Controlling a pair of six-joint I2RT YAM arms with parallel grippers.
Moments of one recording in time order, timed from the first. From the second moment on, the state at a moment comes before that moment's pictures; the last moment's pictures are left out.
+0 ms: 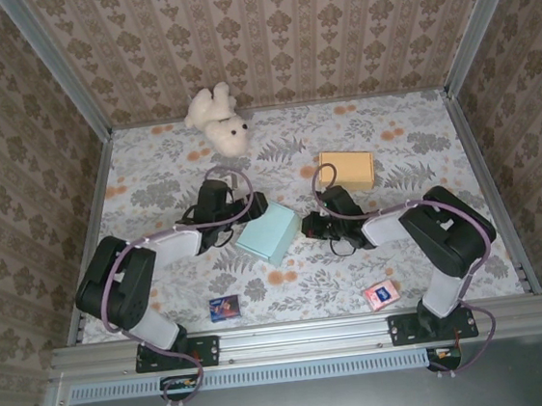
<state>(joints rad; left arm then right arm) -0.52 1.58 0.70 0.24 0.19 -0.60 0.55 1.74 0.64 0.35 -0.24 0.79</state>
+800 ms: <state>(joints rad) -0.62 1.81 0.73 0.52 0.25 -0.66 0.50 1.83 0.71 0.38 -0.37 0.85</state>
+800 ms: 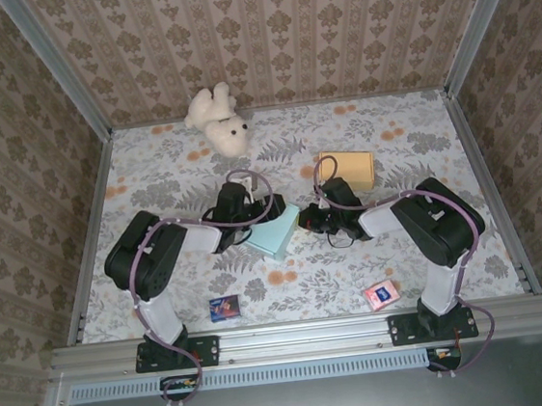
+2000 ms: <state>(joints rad) -0.68 1.31 0.45 0.17 0.07 -0.73 0.66 1.57 0.54 0.22 -0.29 0.79</state>
